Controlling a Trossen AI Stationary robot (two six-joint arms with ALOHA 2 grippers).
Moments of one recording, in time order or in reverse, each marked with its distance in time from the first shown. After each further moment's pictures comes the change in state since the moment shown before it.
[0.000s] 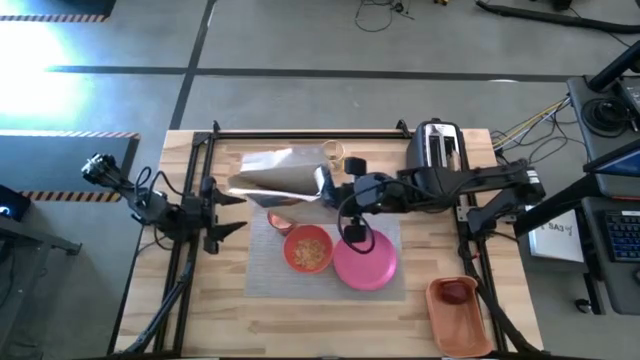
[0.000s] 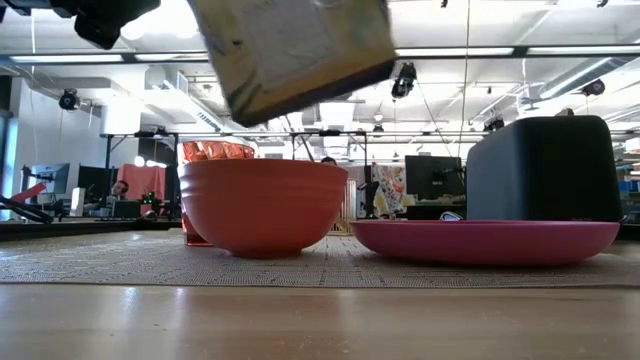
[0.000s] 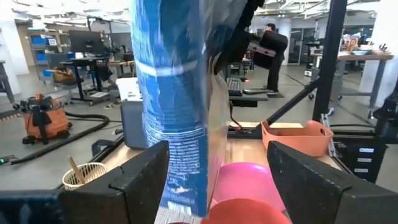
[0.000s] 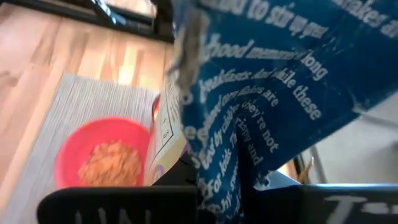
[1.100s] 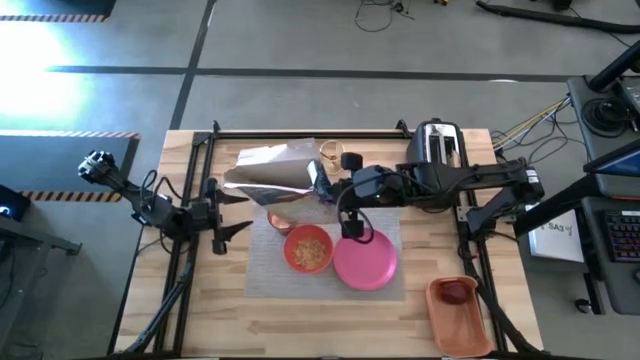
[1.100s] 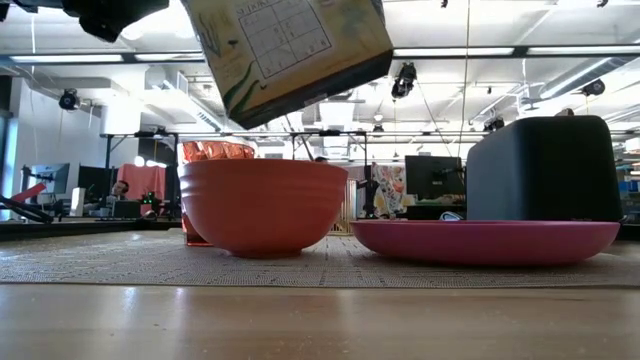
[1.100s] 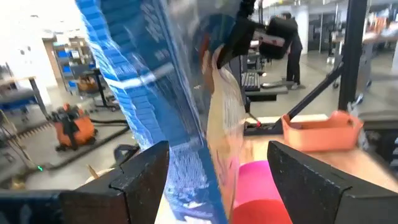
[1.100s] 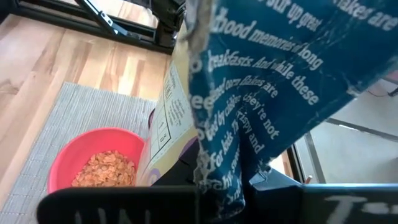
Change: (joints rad) left arm 0.000 0.104 0.000 0.101 -0.069 0.105; right arm -0.034 0.007 0.001 0.063 -0.058 -0.058
